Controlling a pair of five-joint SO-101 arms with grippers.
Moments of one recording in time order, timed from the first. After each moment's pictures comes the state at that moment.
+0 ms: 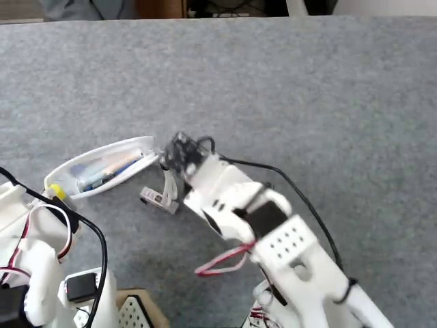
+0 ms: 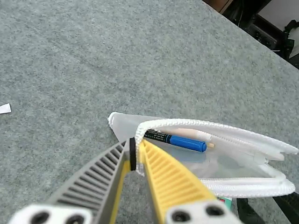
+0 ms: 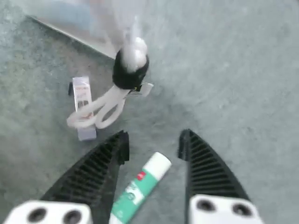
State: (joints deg) left arm -19.1 -67.6 16.8 100.4 21.9; right arm -35.3 -46.1 55.3 47.1 19.3
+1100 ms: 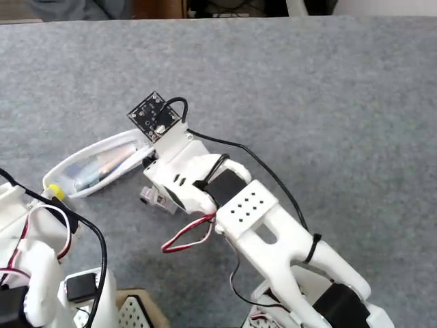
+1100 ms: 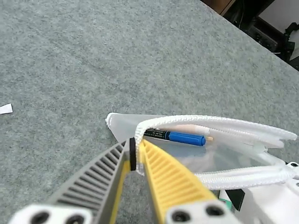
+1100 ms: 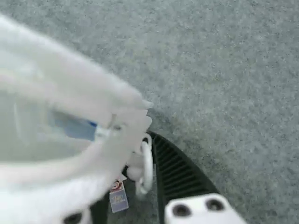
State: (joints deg) left arm -19.3 -67.6 16.8 100.4 21.9; right arm -41.2 -25.5 38.4 38.7 5.6
